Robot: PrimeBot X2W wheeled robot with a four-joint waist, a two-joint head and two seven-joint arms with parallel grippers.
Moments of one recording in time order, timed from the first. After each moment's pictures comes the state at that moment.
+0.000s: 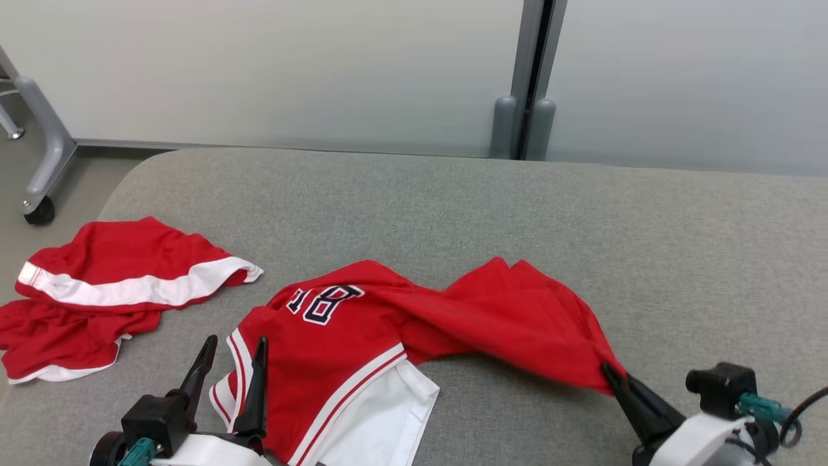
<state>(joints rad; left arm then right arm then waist) 0.01 0.21 -0.25 0.16 -0.40 0.06 -0.24 -0.26 -0.47 0.75 0.34 0.83 0.13 -0.26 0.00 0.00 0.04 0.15</state>
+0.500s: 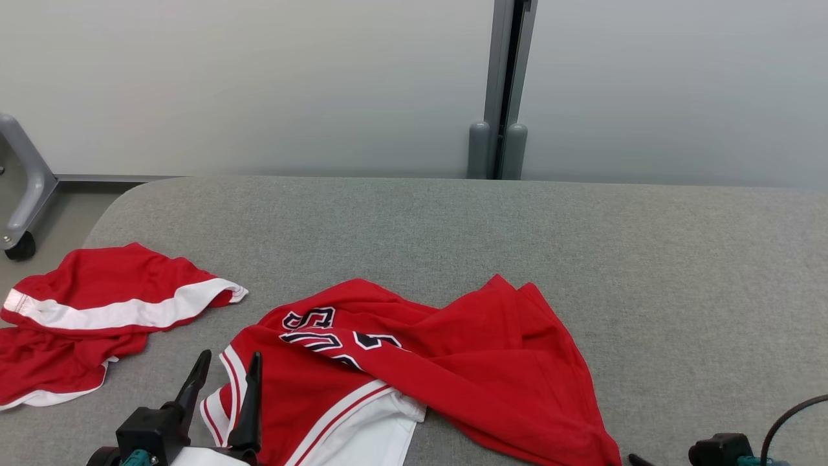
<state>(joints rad) 0.06 0.24 -0.26 0.12 -0.42 0.08 -0.21 -0.15 -0.54 0.91 0.43 0.94 0.13 -0.19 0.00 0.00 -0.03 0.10</state>
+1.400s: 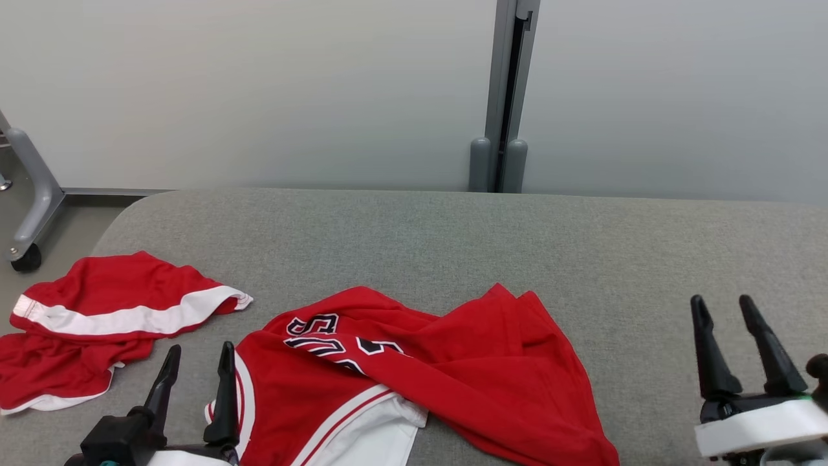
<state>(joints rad) 0.10 0.24 -0.21 0.07 -0.44 0.12 -0.24 -0.01 -0.25 0.15 0.15 0.52 0.13 -0.26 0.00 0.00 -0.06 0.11</state>
